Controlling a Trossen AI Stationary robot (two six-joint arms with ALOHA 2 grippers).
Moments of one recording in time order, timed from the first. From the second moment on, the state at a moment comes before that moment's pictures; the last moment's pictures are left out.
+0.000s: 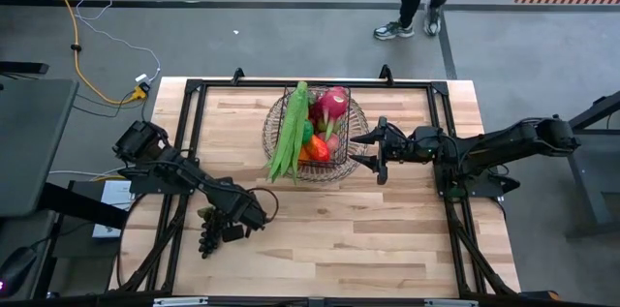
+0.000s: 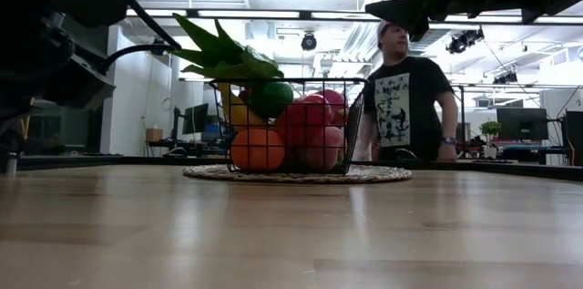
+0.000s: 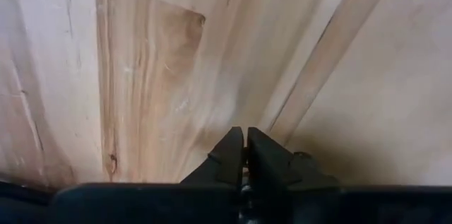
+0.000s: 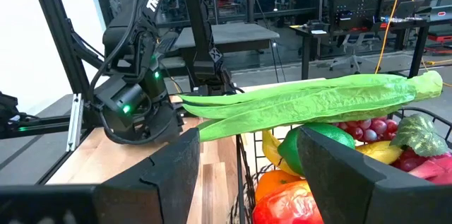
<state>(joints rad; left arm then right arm) -0.38 1.71 0.92 -1.03 0.11 -0.78 0.00 1.03 0.41 0.61 0.06 0.08</state>
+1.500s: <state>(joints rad) -0.33 1.14 1.29 -0.79 -0.52 -0.32 0.00 1.03 0.41 0.59 0.10 0.08</state>
